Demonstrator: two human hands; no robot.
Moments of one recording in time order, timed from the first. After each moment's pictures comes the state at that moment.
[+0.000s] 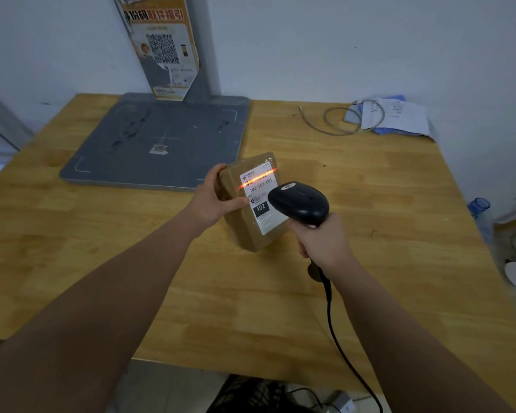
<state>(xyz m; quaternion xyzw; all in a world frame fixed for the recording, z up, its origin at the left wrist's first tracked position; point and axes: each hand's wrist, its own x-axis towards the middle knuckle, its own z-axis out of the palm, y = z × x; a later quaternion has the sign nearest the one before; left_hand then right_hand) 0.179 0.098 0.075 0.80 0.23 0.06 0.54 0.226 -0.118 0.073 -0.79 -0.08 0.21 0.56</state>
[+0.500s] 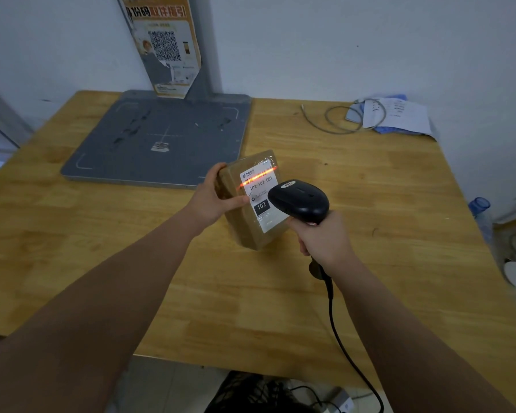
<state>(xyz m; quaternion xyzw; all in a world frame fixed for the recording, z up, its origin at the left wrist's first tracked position) 0.175 0.103 0.072 0.81 0.24 0.05 0.53 0.222 -0.114 0.074 -0.80 -0.08 0.21 0.55</state>
